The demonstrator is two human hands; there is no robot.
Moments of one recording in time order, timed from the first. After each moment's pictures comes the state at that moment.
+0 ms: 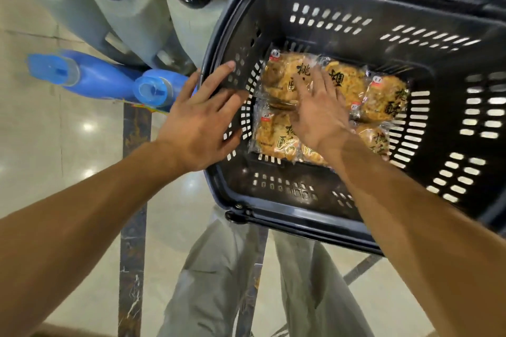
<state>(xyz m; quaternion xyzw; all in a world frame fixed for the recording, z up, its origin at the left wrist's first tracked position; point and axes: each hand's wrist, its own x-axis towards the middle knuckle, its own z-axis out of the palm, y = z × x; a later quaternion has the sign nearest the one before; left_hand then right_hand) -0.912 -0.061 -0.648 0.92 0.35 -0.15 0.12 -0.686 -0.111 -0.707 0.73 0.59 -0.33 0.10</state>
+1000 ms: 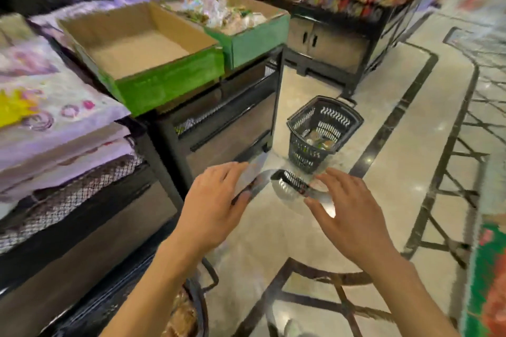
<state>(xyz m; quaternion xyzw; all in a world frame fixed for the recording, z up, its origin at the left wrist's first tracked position) -0.400 -0.346 -0.040 0.97 -0.01 0.14 0.19 -0.335 -0.600 -0.040 0.95 0.22 0.08 -0.19</state>
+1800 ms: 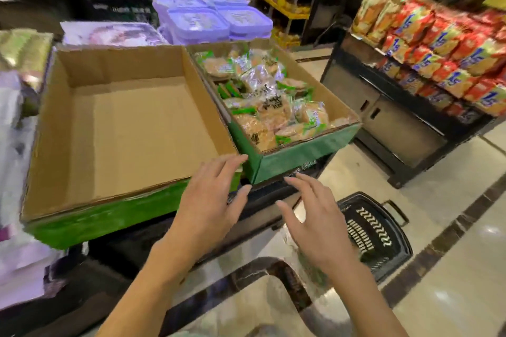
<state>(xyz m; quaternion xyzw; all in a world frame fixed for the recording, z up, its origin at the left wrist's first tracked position) 0.011 -0.180 -0.003 0.92 0.17 0.25 0.25 0.129 -0.364 -0.005 0.89 0.39 0.00 -0.24</state>
